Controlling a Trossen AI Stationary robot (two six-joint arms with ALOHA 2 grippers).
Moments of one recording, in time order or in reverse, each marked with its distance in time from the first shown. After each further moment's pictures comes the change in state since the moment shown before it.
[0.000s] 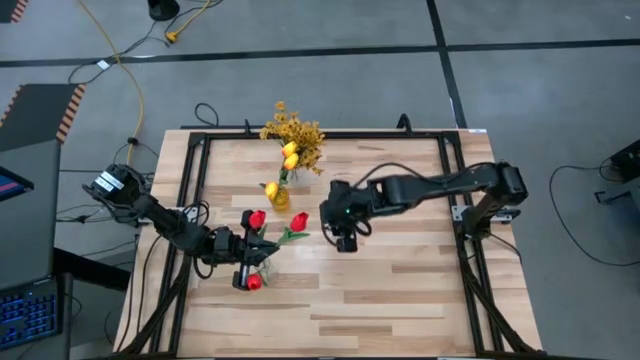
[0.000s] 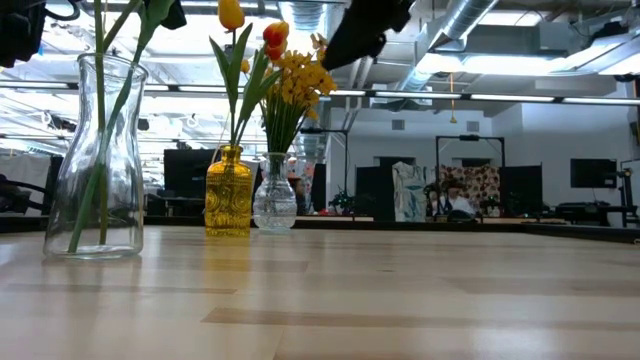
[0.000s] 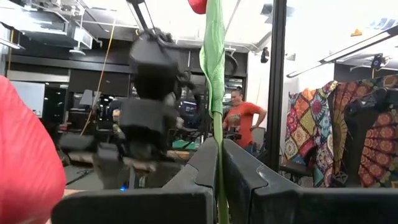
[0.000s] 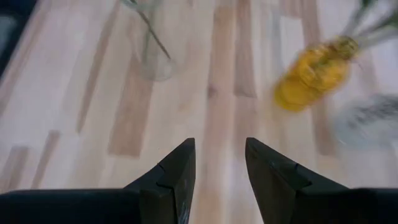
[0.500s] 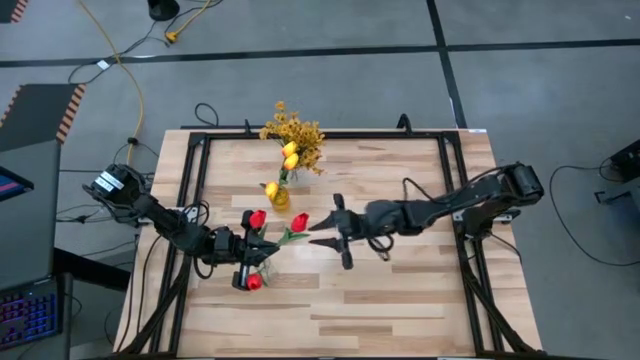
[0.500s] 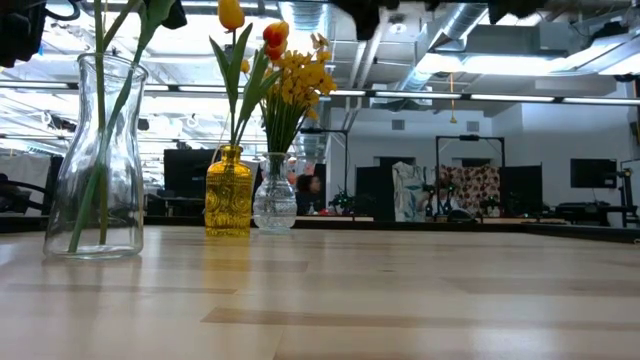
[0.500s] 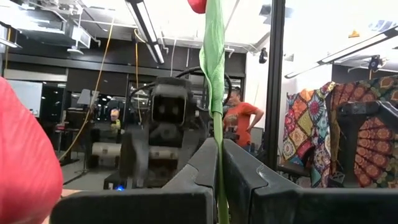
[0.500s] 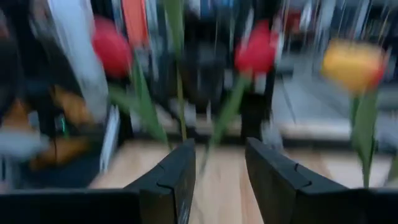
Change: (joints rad) left arm 0.000 -0.001 0.000 -0.001 0.007 -0.008; right arm 0.061 -0.111 -0.525 1.226 0.004 0.041
